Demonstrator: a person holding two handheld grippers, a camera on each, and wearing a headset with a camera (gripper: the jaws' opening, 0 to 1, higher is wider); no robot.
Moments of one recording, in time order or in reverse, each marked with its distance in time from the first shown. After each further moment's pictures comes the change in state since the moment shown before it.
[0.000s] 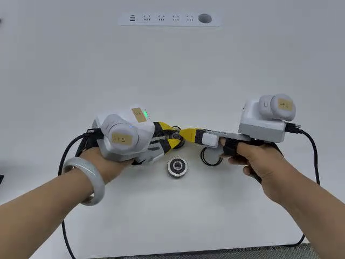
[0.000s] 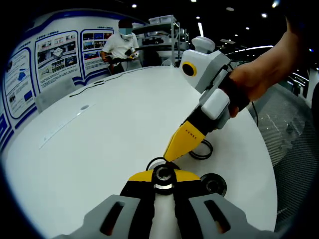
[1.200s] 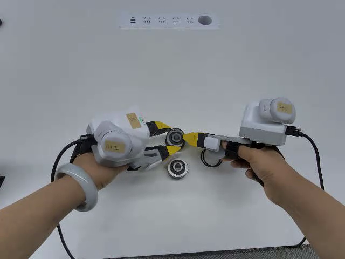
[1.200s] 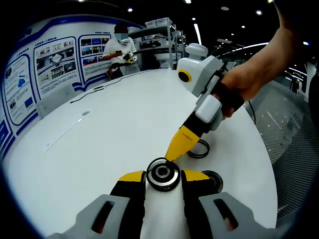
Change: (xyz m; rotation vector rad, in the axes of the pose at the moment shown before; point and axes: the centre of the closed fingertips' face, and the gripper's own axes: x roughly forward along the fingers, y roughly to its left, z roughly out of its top) left arm -0.012 -0.001 0.001 0.041 -0.026 0.011; right arm -0.002 -0.004 -0.006 0.000 0.013 -0.022
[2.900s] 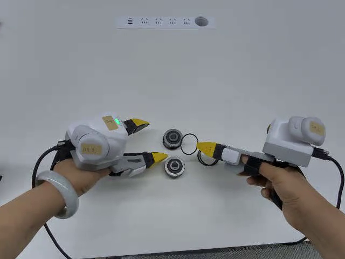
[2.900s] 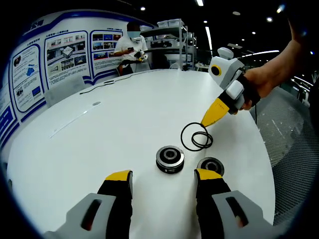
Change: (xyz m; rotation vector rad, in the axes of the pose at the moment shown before) left arm -0.020 0.008 -0.017 -0.083 -0.003 0.047; right arm -0.053 0.002 -0.013 0.111 -0.107 0.002
